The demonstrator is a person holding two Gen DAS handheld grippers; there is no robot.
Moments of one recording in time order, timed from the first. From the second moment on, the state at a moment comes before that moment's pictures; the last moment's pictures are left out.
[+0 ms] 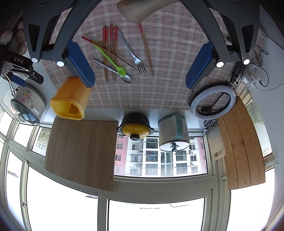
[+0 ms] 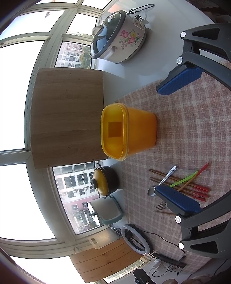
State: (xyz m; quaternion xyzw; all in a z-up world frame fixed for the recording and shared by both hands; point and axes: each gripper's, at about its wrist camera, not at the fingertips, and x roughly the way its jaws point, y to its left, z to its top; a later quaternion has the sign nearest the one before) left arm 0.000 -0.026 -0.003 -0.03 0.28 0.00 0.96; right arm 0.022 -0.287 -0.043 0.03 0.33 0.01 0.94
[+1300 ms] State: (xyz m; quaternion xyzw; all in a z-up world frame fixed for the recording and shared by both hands) left arm 0.058 0.041 -0.108 -0.13 0.46 -0.05 0.88; right arm 0.067 -0.238 -0.088 -0.03 0.45 0.21 0.87
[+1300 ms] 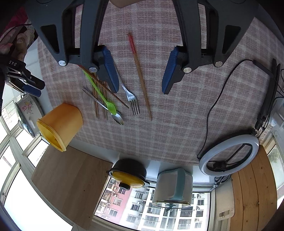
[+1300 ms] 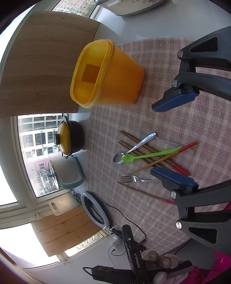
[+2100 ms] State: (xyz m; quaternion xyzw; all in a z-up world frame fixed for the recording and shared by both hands) left arm 0.111 0.024 -0.184 -0.14 0.54 -0.09 0.83; right arm 0.141 -0.146 -0.172 -0.10 0.57 0.27 0.77
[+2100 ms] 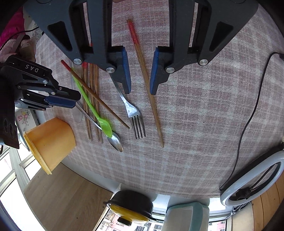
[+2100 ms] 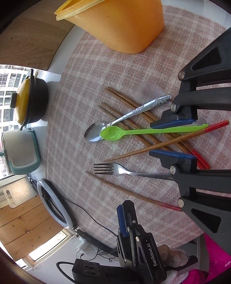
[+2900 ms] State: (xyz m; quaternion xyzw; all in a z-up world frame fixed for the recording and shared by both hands) left arm 0.134 0.020 -0.207 -0.14 0.55 -0.08 0.82; right arm 0.164 -0.135 -0.200 -0.11 0.60 0.27 0.75
